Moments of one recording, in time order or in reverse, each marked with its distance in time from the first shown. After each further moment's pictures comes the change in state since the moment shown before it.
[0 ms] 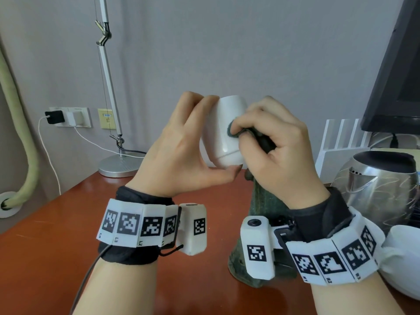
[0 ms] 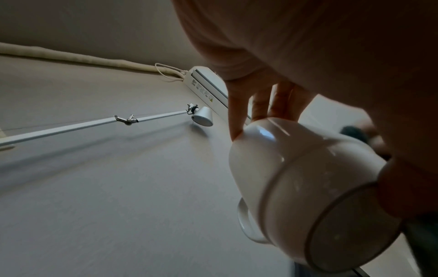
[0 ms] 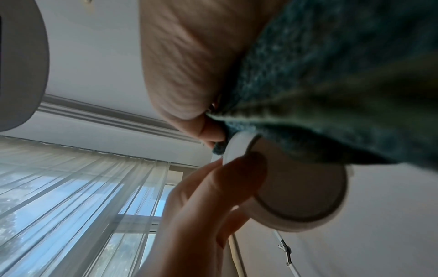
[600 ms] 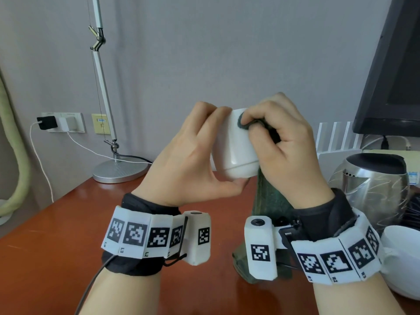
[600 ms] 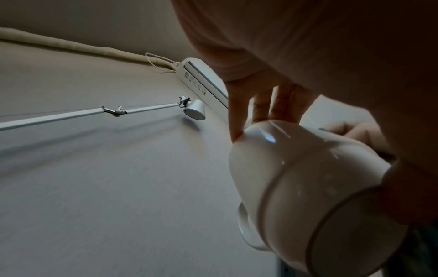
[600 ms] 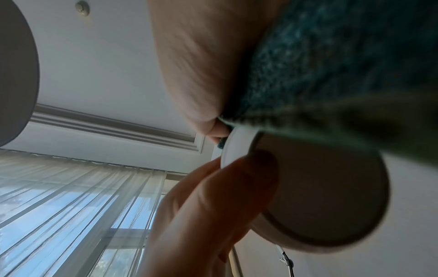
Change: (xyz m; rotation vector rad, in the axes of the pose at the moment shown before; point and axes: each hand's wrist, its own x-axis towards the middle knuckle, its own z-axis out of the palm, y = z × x) left_hand 0.002 0.009 0.008 -0.039 -0.062 0.042; right_hand 0.005 0.006 -0.008 -0.023 0.043 0.065
